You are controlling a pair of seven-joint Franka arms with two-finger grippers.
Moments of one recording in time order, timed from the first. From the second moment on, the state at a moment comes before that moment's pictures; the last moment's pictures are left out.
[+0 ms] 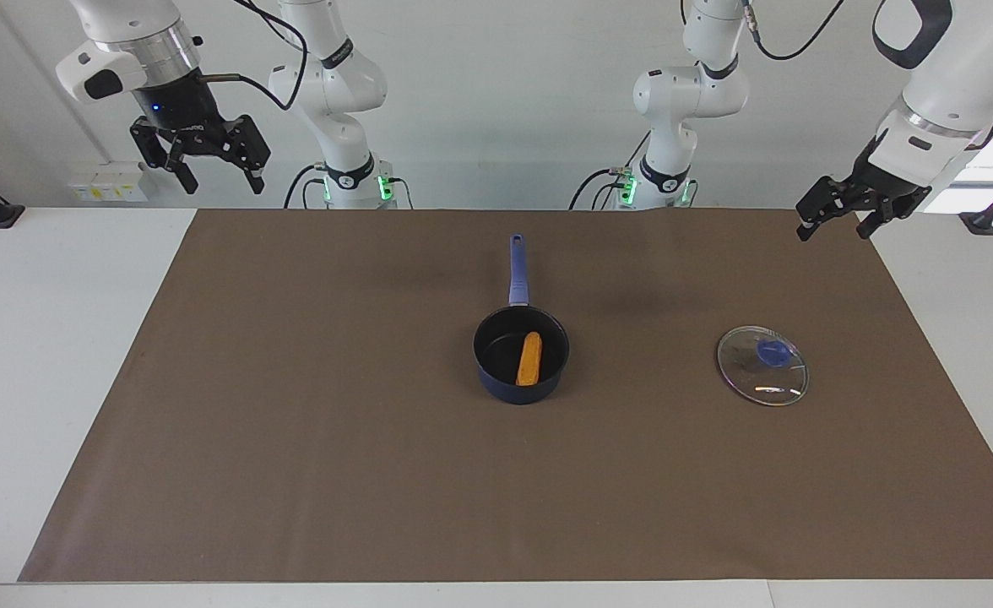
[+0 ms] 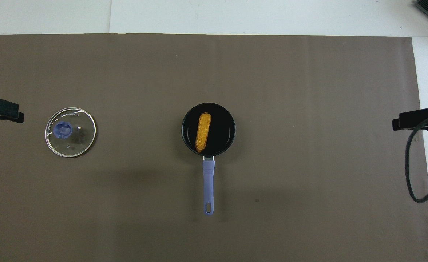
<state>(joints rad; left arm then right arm) -0.03 0.02 0.04 -1.52 -0.04 1.52 0.00 0.07 -0.08 -0.10 -1.54 0.04 1.51 0.05</state>
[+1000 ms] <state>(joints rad) -0.03 0.02 0.04 -1.52 -0.04 1.52 0.00 0.09 -0.08 -0.08 -1.55 0.00 1.51 0.02</state>
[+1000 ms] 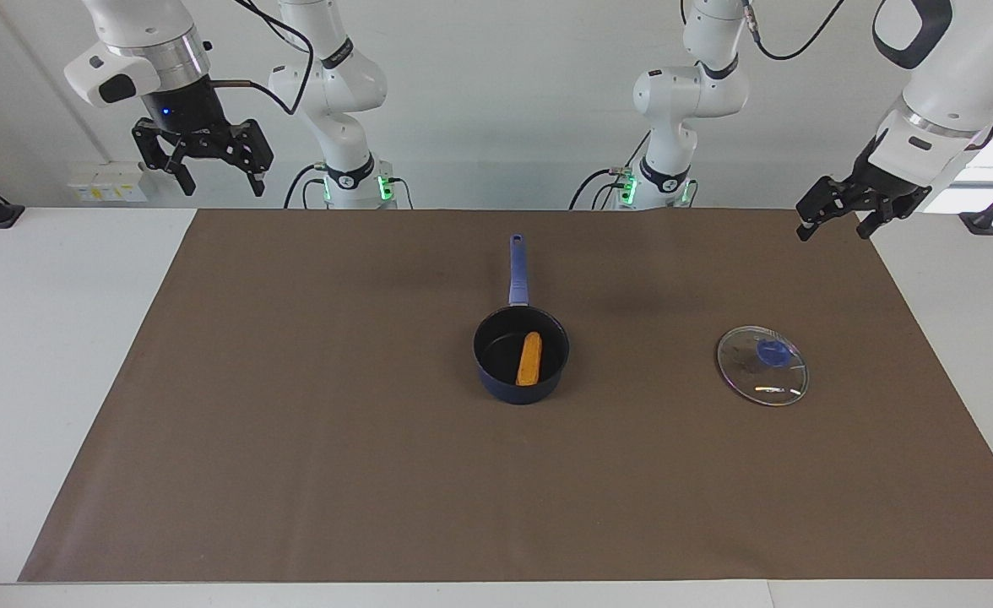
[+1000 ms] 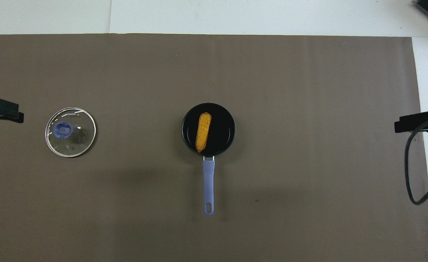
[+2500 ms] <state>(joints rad) -0.03 0.02 0.04 -1.52 -0.04 1.52 0.00 0.08 -0.08 -0.09 -1.55 -0.01 1.51 -0.01</state>
